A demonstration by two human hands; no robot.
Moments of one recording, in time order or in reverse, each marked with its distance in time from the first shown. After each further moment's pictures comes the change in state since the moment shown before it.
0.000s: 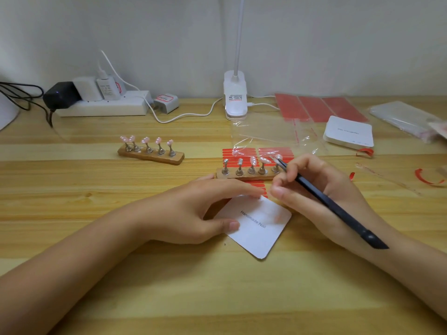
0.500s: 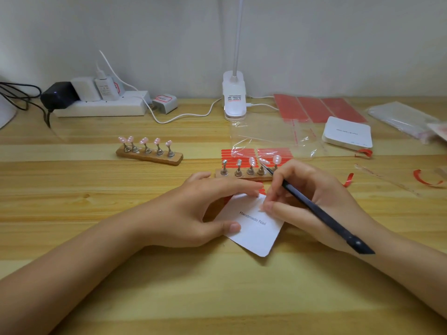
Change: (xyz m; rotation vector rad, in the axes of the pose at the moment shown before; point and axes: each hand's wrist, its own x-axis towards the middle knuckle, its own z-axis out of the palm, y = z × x) left_hand -0.001 0.000 0.004 0.002 0.093 -0.013; right_hand 0.001 -0.003 0.001 -0.140 -0.091 0.055
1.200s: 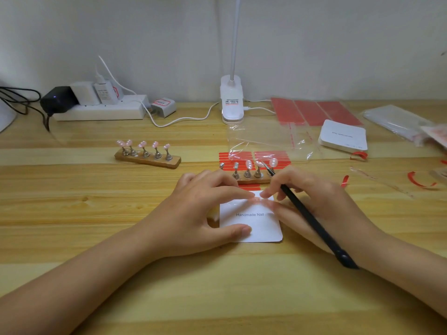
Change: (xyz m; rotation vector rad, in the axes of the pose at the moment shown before) left_hand 0.001 0.000 0.013 0.203 0.203 0.003; right_hand -0.004 0.013 -0.005 -0.489 0.103 -0.224
